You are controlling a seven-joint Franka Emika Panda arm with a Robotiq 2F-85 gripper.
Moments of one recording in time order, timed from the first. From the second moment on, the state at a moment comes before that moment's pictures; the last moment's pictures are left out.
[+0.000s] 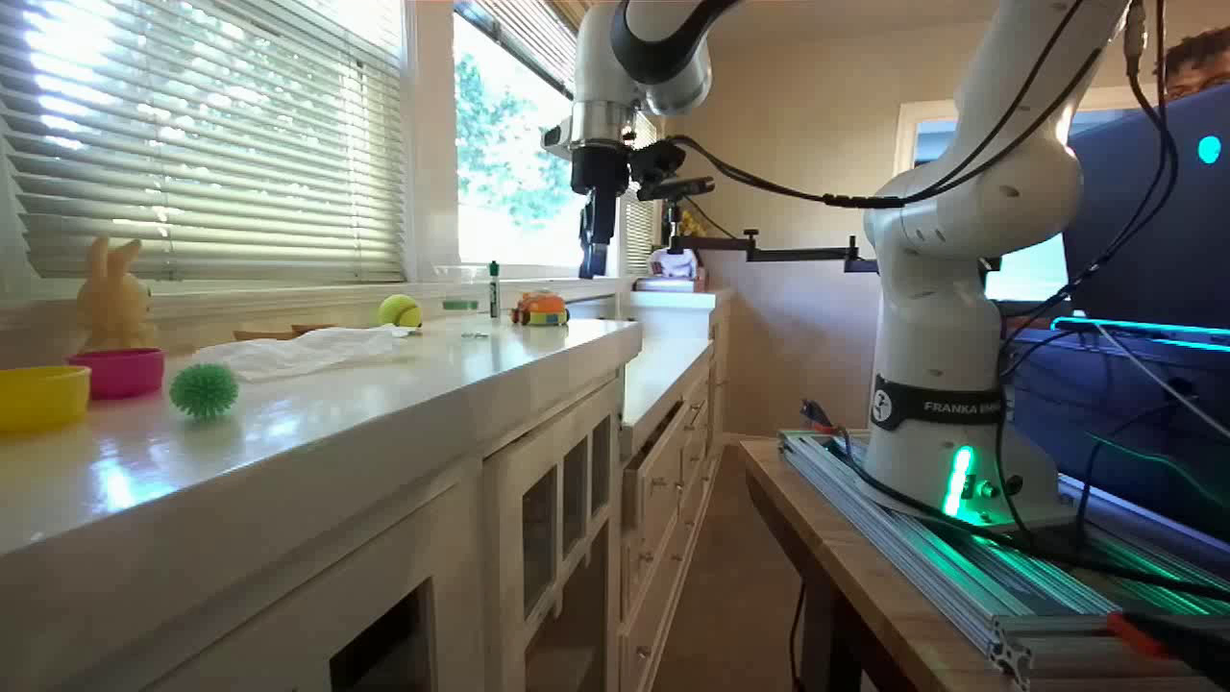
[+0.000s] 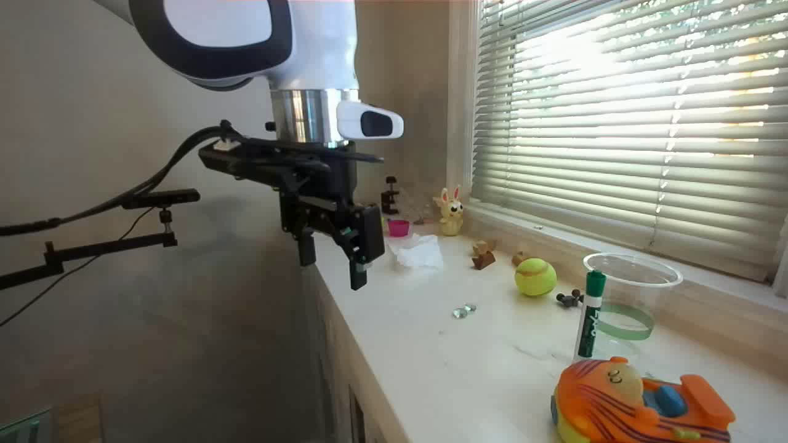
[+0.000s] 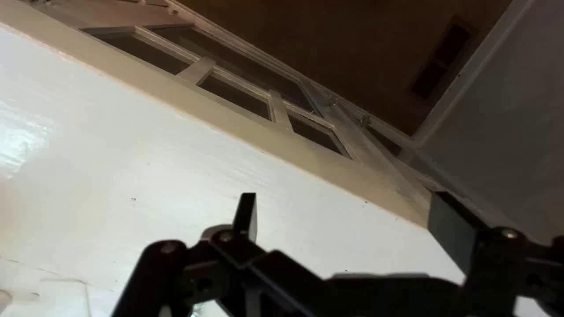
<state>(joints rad) -0.05 -0.43 -0.32 -2.54 -0.05 2.19 -0.48</state>
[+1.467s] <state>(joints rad) -0.15 -0.41 -0.34 -2.47 -0.02 2.25 -0.37</state>
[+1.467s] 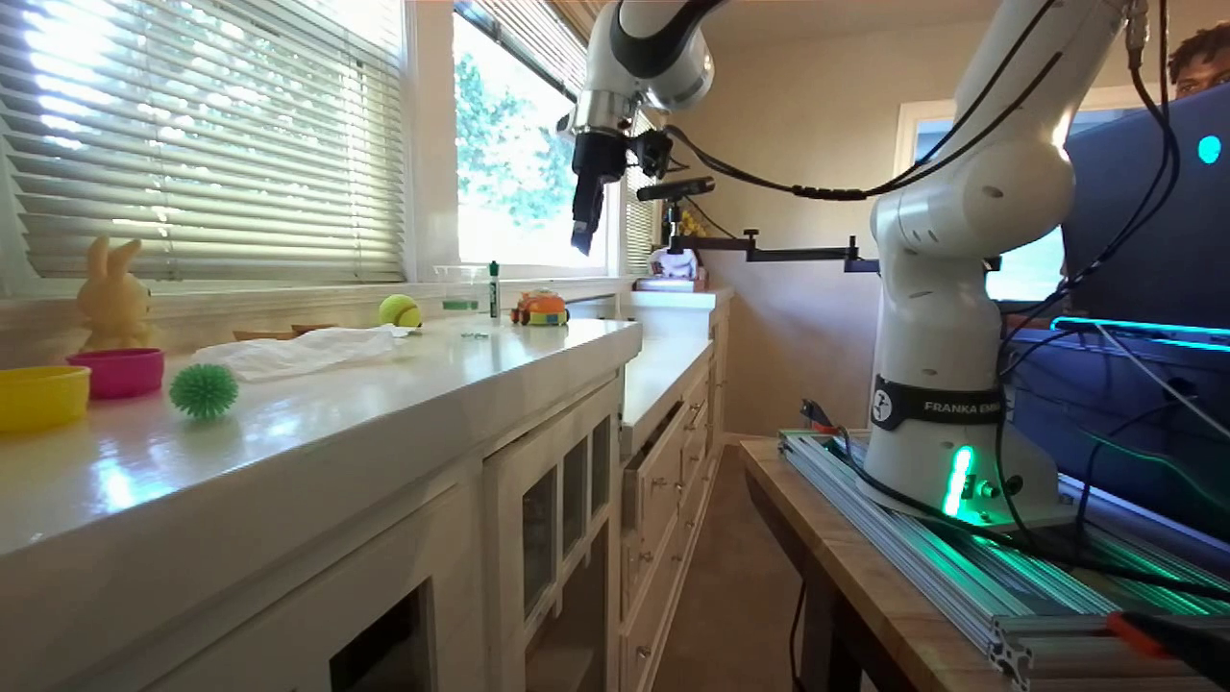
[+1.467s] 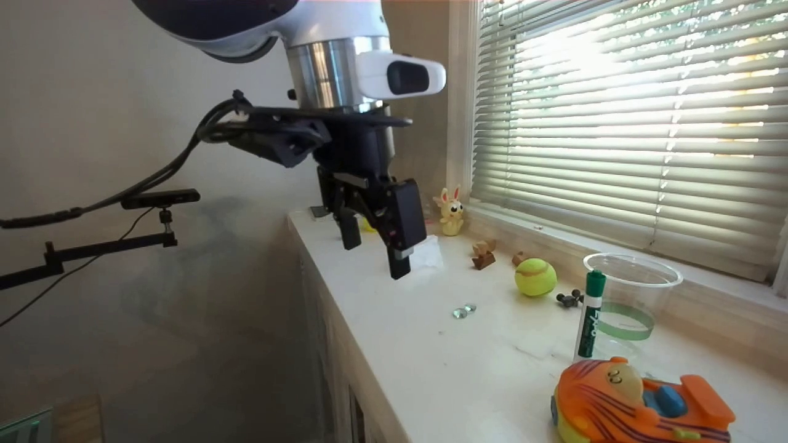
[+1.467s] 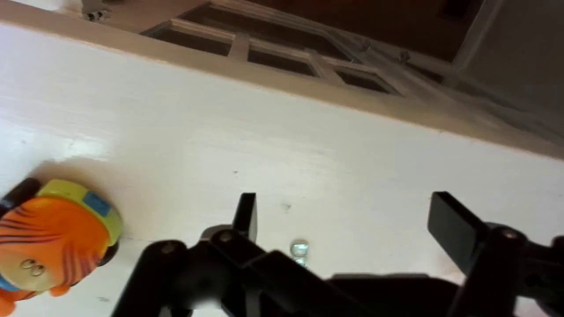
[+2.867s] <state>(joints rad) -0.23 -0.29 -0.40 -2.36 -0.03 2.53 -0.40</state>
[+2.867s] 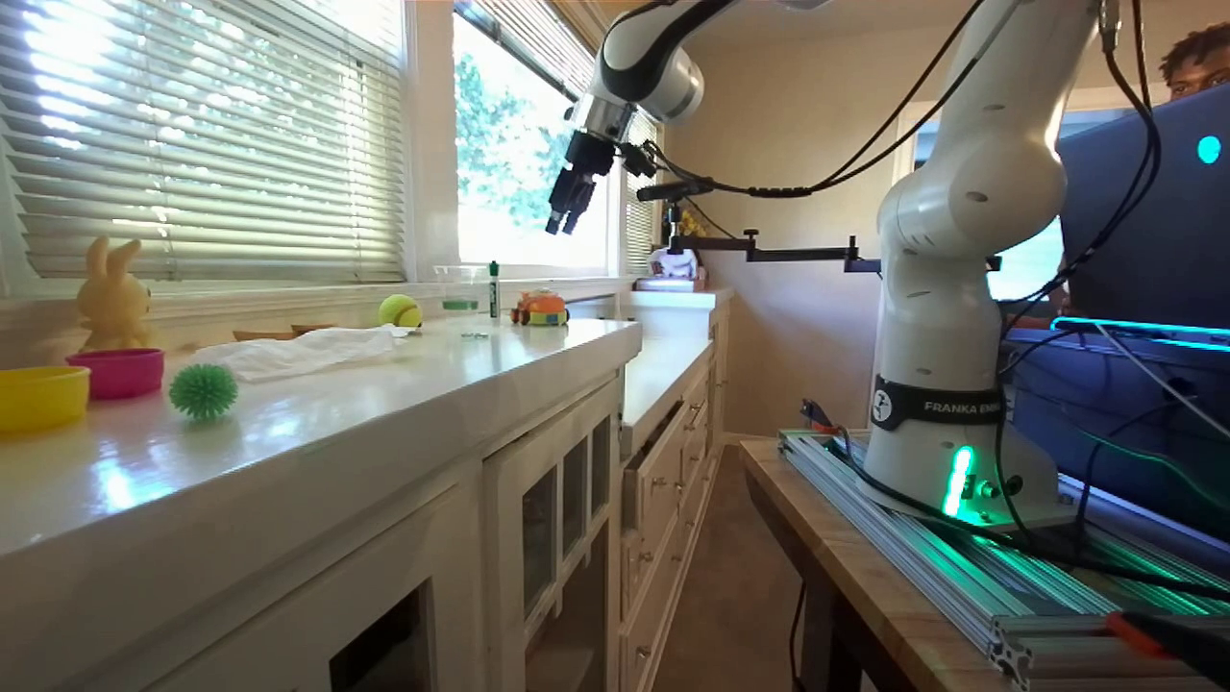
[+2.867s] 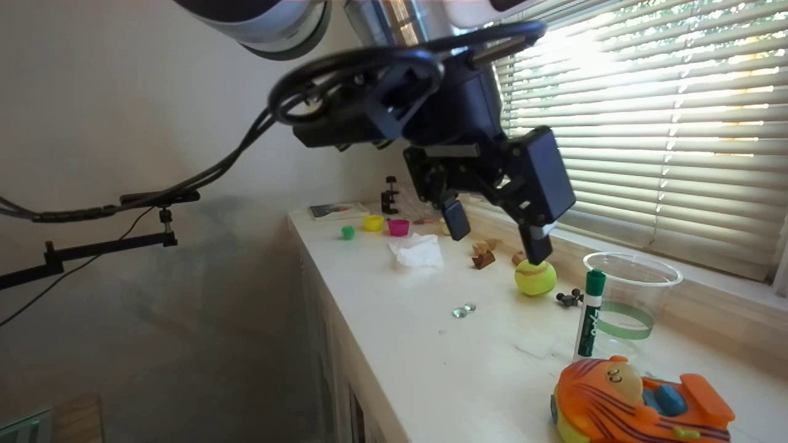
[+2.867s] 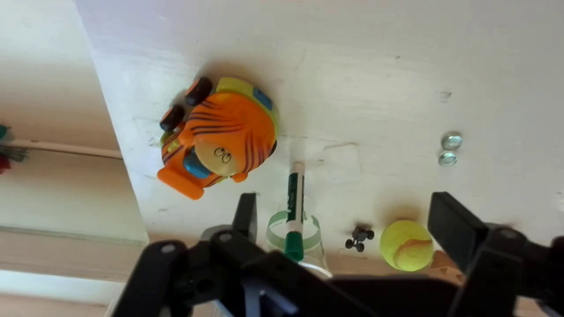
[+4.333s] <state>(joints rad) -0.20 -0.07 -0.34 -2.15 0.05 2.56 -0.46</state>
